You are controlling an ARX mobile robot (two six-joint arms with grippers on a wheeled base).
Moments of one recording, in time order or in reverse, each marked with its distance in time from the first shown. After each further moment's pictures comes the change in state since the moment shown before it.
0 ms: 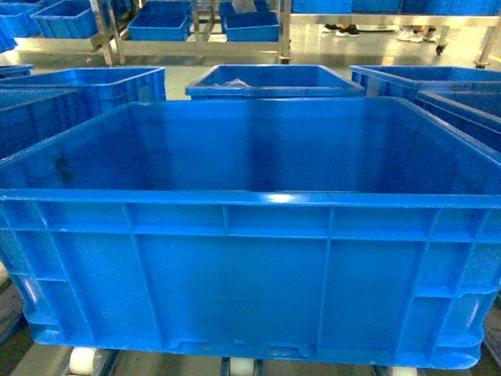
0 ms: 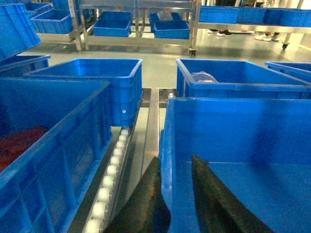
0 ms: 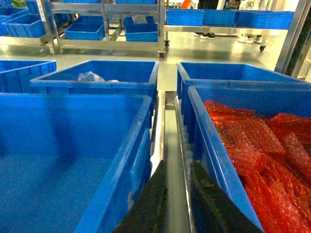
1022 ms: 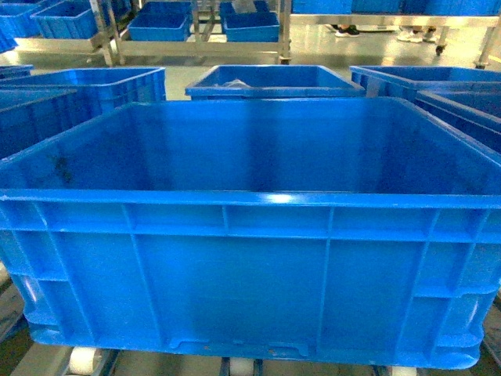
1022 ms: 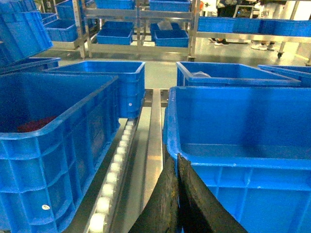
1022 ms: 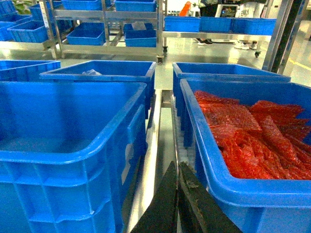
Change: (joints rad) left arm 0.060 -0.719 -0.253 -0.443 0.060 0.000; right arm -0.089 -0.704 -0.232 -0.457 -0.086 -0.008
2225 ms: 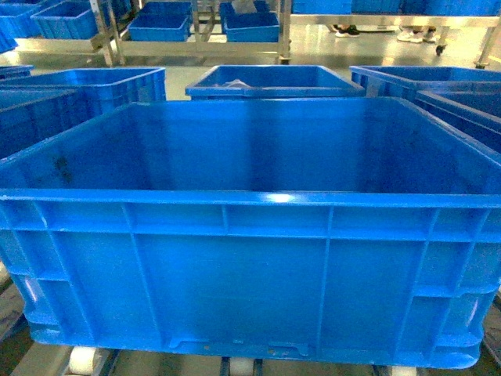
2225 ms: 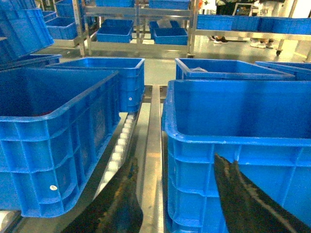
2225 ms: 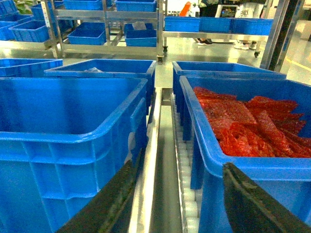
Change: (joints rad) left arm 0.000 -0.435 0.000 -0.451 0.000 0.002; right arm 0.000 -0.419 0.000 -0.426 0.000 -0.002
